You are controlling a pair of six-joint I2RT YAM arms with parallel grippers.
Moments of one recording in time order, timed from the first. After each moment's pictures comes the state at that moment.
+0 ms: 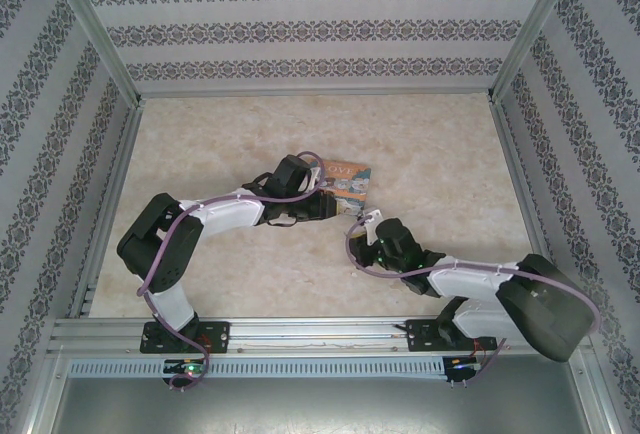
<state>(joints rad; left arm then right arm) -0.63 1.75 1.01 -0.07 0.46 -0.71 0.74 1.24 0.24 0.38 -0.06 0.36</state>
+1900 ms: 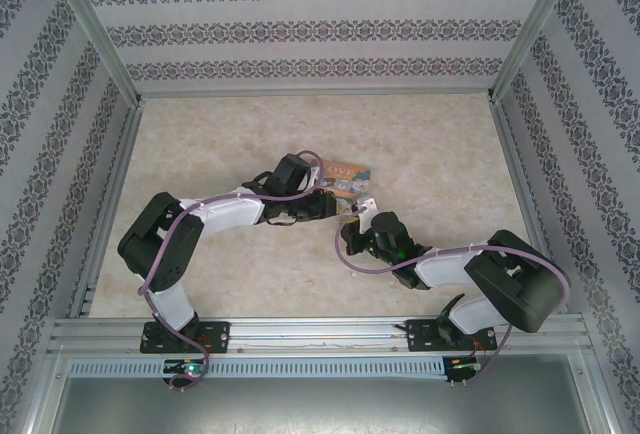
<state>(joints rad) -0.63 1.75 1.02 -0.08 0.48 -0.74 0.72 1.43 0.28 0.69 -0.02 0.33</state>
